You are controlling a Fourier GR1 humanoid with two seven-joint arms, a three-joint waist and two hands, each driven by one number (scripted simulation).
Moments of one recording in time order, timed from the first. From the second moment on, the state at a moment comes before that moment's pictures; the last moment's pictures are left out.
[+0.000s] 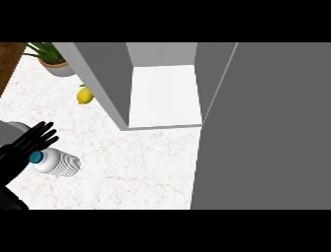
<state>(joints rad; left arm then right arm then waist) -0.13 0.31 0.44 -1.12 0.19 -1.02 -0.06 0.11 -0.10 0.47 -2.48 0.04 -0.06 0.37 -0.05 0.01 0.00</state>
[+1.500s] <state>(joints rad) -0.33 0.28 0.17 -0.66 -0.20 -0.65 -0.75 0.13 -0.16 0.49 -2.48 0.04 -0.13 0.35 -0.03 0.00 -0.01</state>
